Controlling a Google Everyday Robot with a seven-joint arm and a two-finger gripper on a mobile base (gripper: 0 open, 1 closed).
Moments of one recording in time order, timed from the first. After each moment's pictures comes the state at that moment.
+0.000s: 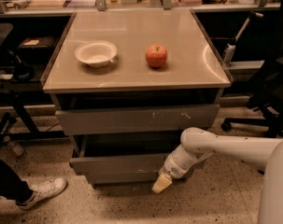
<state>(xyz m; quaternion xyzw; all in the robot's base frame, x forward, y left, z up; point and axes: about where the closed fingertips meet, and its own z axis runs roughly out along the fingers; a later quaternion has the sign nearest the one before) 0.479 -0.082 0.428 -0.50 0.82 0.25 0.08</state>
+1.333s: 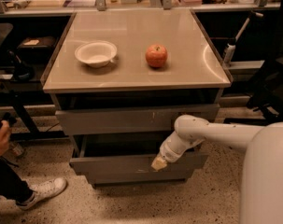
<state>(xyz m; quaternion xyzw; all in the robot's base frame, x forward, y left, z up) 0.542 -0.075 0.434 -0.51 0.82 0.22 0.10</state>
